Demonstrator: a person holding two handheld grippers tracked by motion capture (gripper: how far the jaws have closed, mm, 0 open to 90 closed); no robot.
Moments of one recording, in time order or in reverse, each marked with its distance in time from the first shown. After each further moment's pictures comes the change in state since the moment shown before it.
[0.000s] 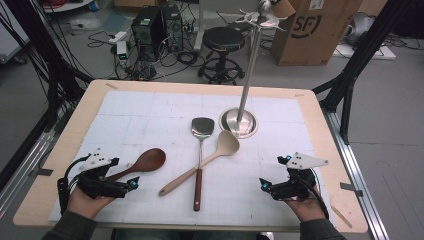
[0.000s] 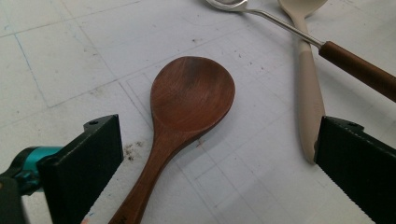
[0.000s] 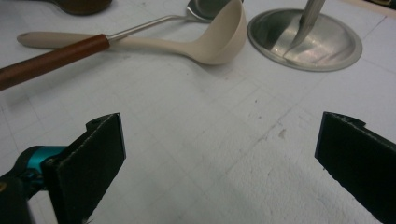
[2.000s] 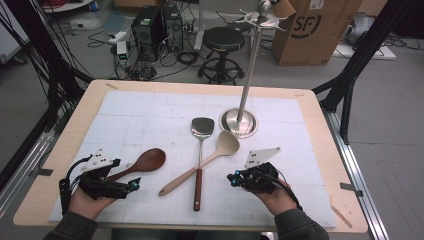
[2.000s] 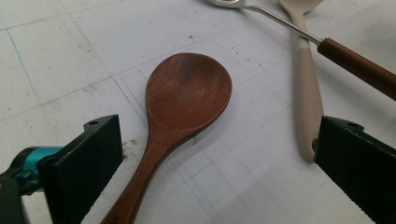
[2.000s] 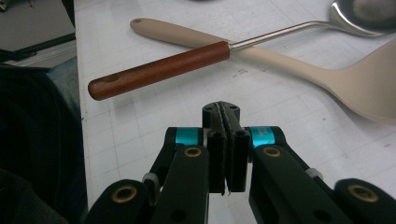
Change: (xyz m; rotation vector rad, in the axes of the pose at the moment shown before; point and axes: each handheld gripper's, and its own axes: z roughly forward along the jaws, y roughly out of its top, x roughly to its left) left arm -0.002 -0.001 0.002 0.007 -0.005 -0.005; right arm 0.047 0.043 0.063 0.157 0.358 -0.145
